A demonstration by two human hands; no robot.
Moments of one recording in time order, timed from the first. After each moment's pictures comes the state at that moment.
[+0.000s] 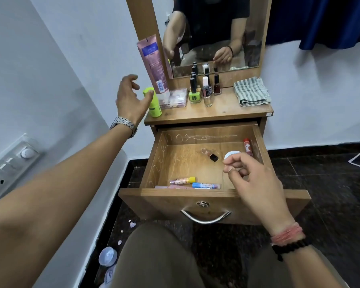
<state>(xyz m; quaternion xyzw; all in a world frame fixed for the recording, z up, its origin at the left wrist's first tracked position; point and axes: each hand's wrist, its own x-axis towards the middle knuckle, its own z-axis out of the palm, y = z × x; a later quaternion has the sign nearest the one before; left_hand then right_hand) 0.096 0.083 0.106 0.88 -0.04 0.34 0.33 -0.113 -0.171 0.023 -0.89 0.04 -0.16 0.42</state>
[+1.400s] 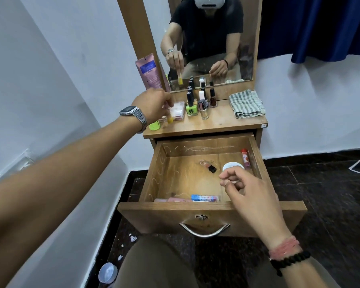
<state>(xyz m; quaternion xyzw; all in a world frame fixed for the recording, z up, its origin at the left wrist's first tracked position) 0.100 0.033 0.157 0.95 -0.24 0.19 -0.02 -0.114 -0.171 0.026 -0.90 0.04 -0.14 0.41</state>
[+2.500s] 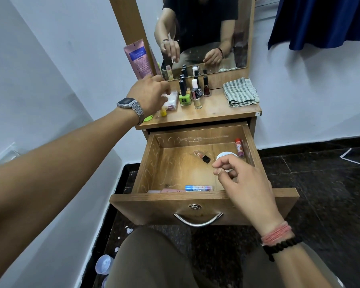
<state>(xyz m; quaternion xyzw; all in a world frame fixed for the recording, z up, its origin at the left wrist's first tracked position) 0.103 0.021 0.145 0.93 -0.26 0.23 -0.09 -0.111 -0.172 0.022 -0.89 0.04 -0.14 0.42</state>
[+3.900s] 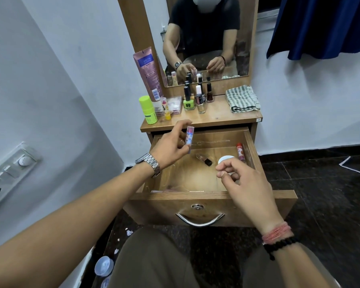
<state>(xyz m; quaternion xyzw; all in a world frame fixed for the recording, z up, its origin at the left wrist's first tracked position) 0.027 0.016 0.055 0.92 -0.26 0.07 0.27 -0.117 -0.170 0.025 -0.89 0.05 -0.15 0.43</state>
